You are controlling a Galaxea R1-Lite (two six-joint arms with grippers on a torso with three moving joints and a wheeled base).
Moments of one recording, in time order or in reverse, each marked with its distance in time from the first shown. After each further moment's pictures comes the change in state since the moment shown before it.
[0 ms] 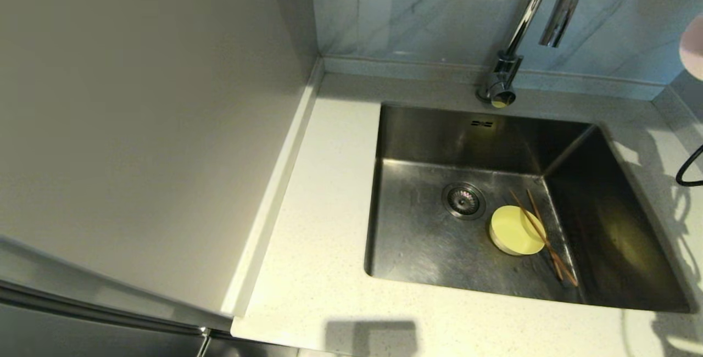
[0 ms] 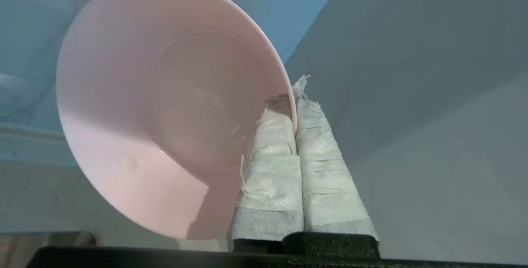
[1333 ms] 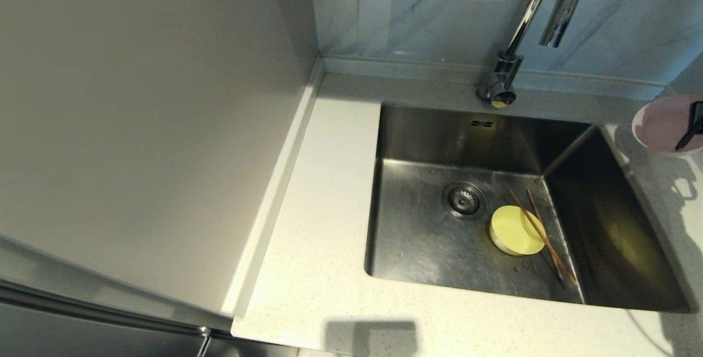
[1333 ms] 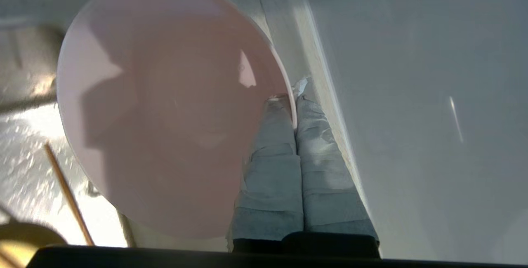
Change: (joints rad) left arm 0.000 0.000 0.000 0.000 0.000 0.000; right arm -0.056 0.296 -0.820 1.484 -0.116 0.333
